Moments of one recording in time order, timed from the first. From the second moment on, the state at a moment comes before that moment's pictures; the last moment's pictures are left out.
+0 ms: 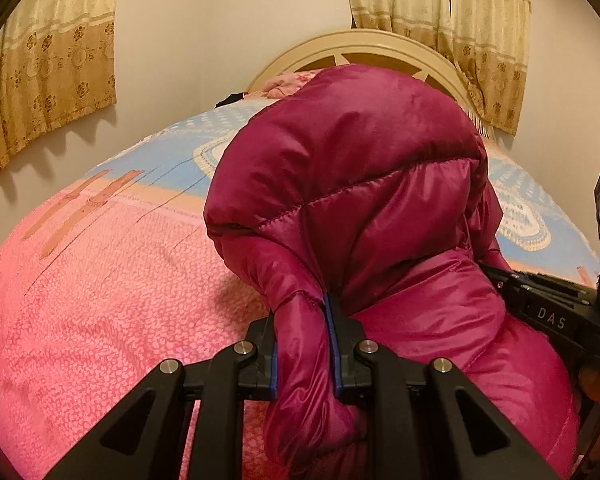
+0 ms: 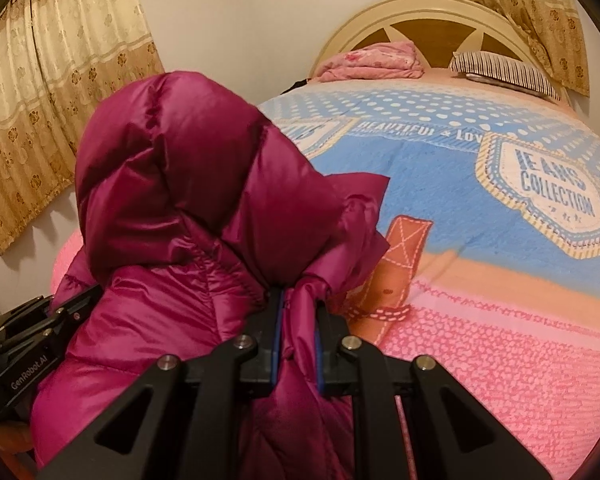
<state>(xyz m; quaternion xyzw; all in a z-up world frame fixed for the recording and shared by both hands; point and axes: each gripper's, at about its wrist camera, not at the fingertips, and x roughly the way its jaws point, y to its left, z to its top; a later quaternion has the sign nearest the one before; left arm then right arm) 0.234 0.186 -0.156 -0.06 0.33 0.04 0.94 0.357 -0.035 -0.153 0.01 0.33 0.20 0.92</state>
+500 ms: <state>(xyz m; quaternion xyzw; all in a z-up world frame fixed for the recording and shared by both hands) 0.238 0.190 -0.176 -0.05 0.35 0.06 0.93 0.376 -0.029 -0.175 0.01 0.37 0.19 0.91</state>
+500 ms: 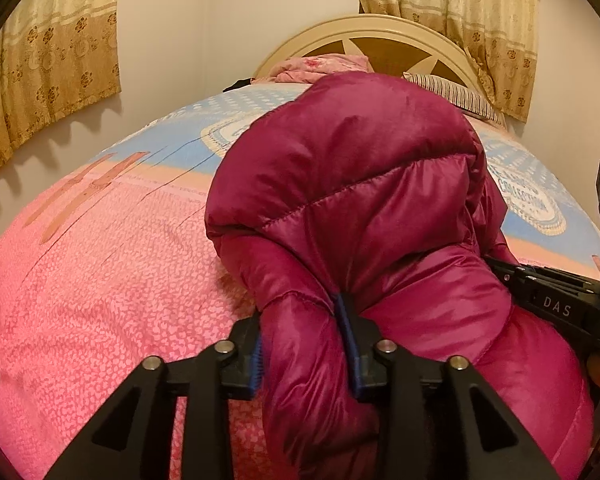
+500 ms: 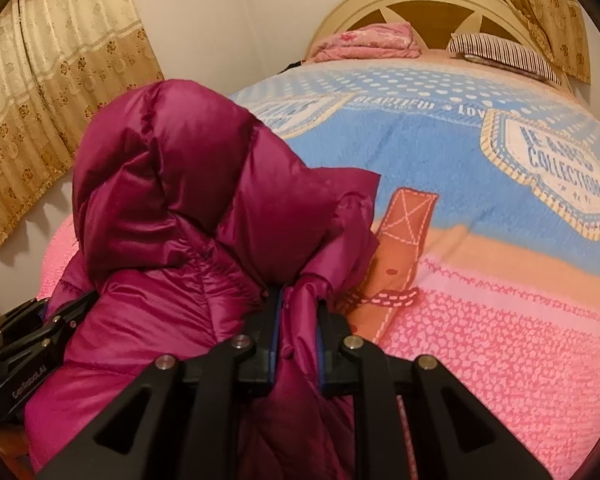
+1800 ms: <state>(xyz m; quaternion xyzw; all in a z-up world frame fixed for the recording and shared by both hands) 0.119 0.198 -0.062 -0.07 0.24 0.11 0.96 0.266 -0.041 -0.089 -0.03 0.26 0.15 0.95</state>
